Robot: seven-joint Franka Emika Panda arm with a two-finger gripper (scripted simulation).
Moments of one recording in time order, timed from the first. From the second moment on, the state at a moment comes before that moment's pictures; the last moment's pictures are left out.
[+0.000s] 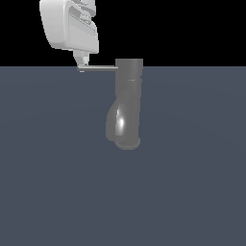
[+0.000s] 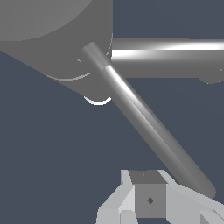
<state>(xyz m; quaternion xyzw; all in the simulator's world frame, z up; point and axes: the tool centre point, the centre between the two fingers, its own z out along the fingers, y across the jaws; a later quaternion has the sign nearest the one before) -0.040 0.106 0.285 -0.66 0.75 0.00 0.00</state>
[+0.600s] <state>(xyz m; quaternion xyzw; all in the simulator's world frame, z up) -0.069 0.086 0.285 -0.66 0.75 0.00 0.00</state>
